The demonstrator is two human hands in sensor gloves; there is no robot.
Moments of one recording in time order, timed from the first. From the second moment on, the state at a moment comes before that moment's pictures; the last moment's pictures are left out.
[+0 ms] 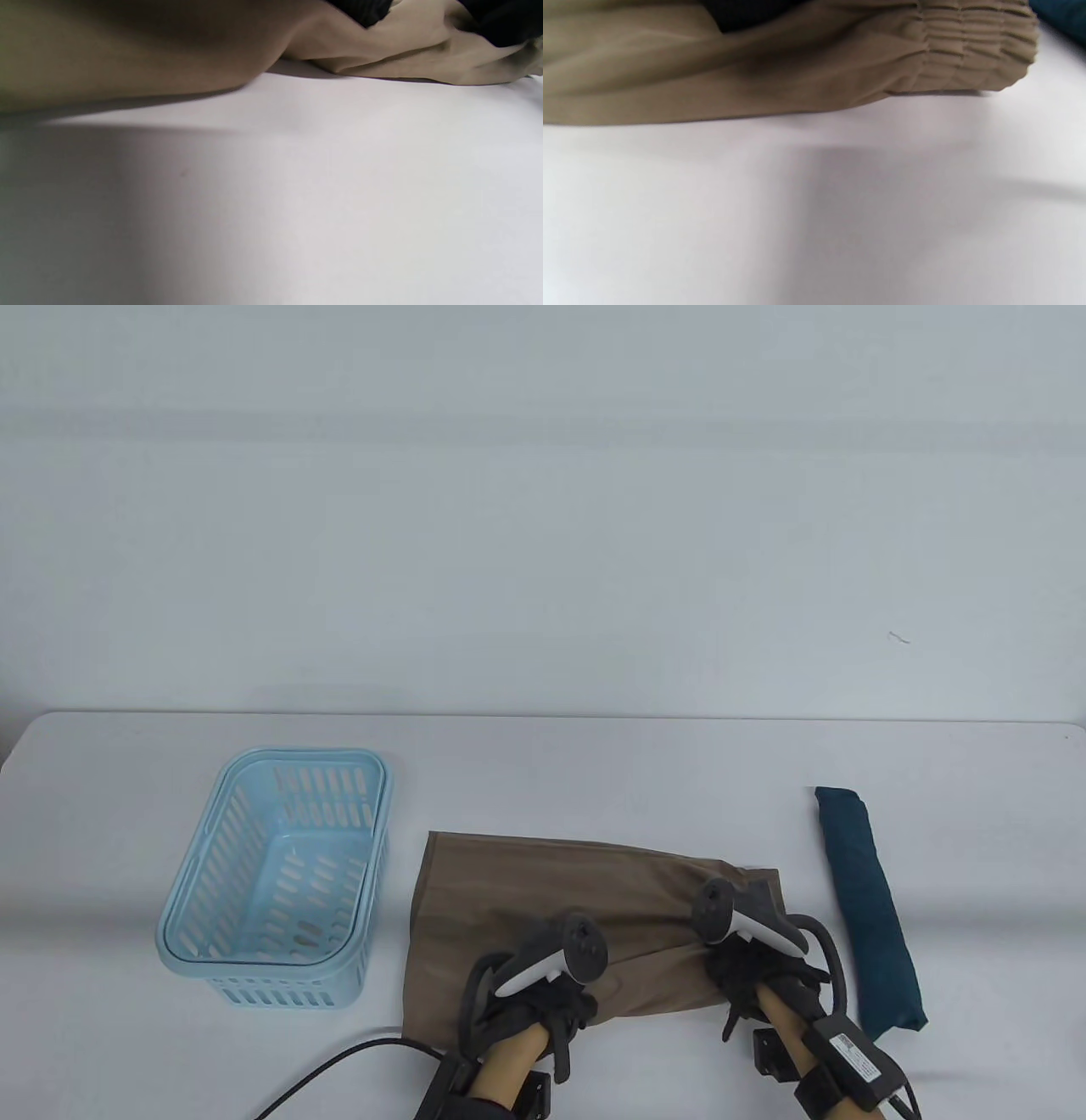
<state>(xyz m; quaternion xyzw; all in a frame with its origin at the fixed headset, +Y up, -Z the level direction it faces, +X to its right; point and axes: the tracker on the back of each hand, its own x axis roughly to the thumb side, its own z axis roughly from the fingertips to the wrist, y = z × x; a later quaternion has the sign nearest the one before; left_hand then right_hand) -0.026 -0.772 -0.376 -0.30 -0.14 0.09 0.94 0.203 -0.769 -0.412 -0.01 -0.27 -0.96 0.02</state>
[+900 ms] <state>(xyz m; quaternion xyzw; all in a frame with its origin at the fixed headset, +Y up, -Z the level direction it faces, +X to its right) -0.018 -0.761 -0.443 -0.31 -0.07 0.03 0.95 0.189 -0.761 -0.376 -0.06 -0.30 -0.95 0.00</state>
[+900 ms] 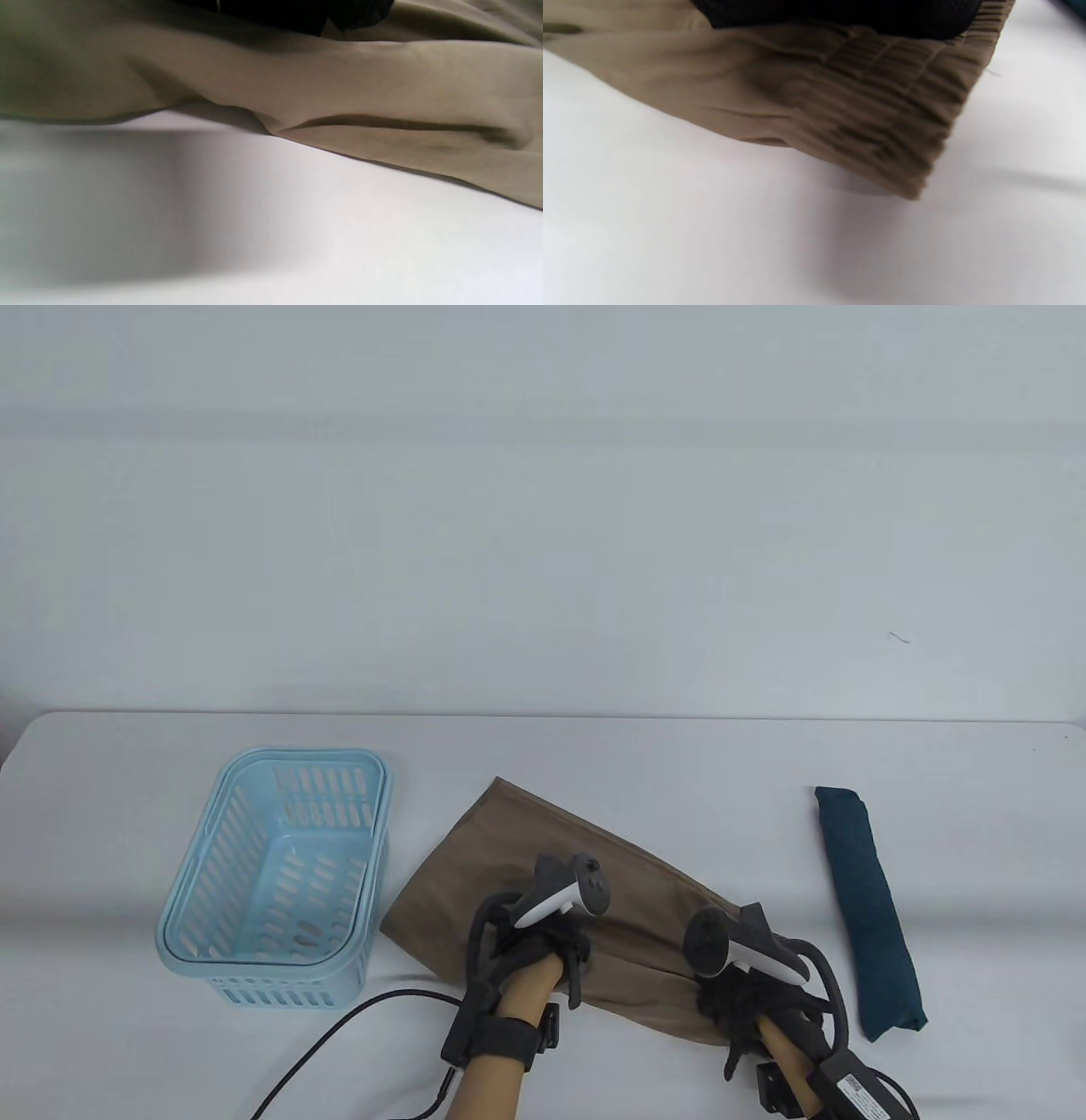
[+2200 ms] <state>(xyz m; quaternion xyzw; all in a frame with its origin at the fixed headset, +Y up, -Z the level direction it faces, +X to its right) 0.061 -0.785 -0.520 -0.29 -0.05 -0.18 0.94 0.139 -0.773 -0.384 -0.13 -0.33 -0.92 -0.18</state>
